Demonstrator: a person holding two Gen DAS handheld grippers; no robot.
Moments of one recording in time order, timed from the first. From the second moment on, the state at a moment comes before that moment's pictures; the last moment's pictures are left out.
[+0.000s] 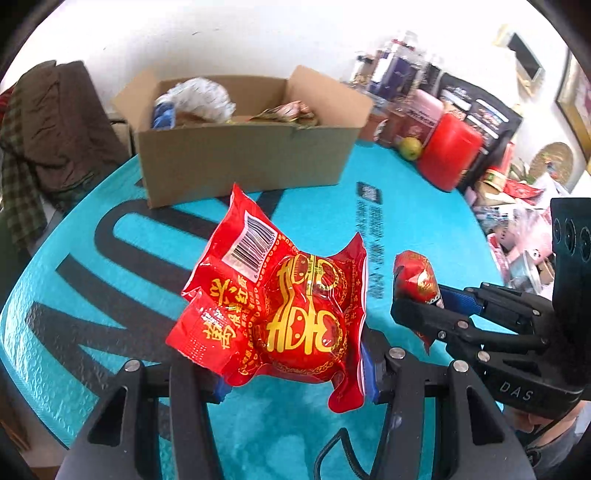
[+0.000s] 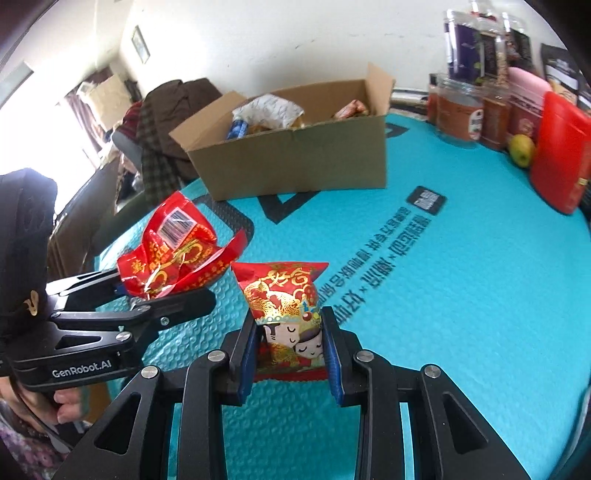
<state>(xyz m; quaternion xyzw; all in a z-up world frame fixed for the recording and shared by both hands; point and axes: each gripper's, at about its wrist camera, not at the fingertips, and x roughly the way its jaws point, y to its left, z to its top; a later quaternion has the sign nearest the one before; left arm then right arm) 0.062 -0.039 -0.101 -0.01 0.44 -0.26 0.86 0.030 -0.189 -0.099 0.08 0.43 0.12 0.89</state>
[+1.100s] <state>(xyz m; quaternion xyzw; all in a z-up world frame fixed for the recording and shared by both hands) 0.092 -0.054 0.041 -0.01 0.26 -0.31 0.91 0.048 -0.196 0.046 0.02 0.27 0.11 0.95</state>
